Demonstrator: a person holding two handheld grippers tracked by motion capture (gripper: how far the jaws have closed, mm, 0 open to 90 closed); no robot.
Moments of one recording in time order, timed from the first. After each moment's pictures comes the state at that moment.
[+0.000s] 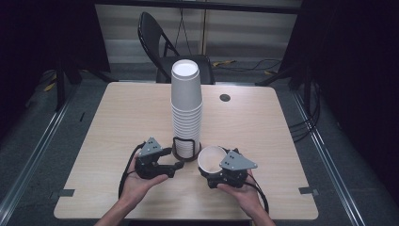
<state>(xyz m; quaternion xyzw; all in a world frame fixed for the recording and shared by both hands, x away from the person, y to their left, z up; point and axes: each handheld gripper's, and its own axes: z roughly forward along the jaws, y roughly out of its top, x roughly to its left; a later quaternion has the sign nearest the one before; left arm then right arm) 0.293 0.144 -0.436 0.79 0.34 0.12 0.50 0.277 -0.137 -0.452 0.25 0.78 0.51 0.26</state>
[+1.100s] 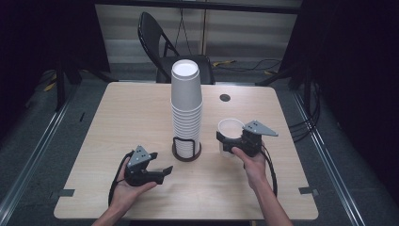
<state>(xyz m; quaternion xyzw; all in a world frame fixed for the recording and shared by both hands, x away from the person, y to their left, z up) 0.285 0.171 -0.467 0.79 0.35 0.16 0.48 0.353 -0.182 -0.429 0.41 0.69 0.54 0.25</state>
